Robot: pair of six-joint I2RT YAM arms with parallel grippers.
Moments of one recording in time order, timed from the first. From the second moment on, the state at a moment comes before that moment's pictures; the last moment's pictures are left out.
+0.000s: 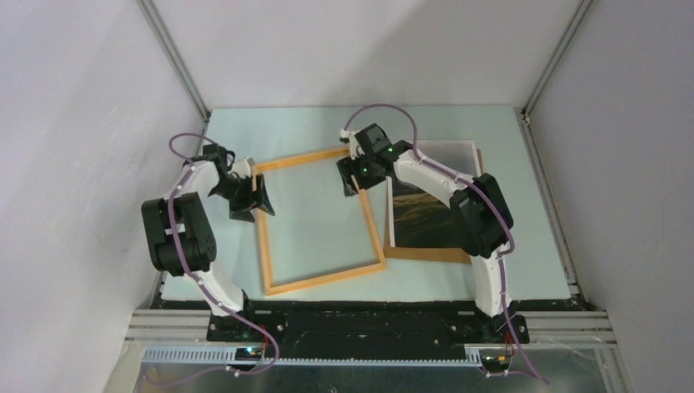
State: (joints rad) left arm 0.20 1.71 1.18 -0.91 0.44 0.05; right arm 0.68 2.06 1.72 -0.56 -0.19 0.13
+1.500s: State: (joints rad) left arm 0.15 1.99 1.52 -0.85 0.43 -0.12; right arm 0.63 2.07 1.47 -0.49 -0.49 0.11
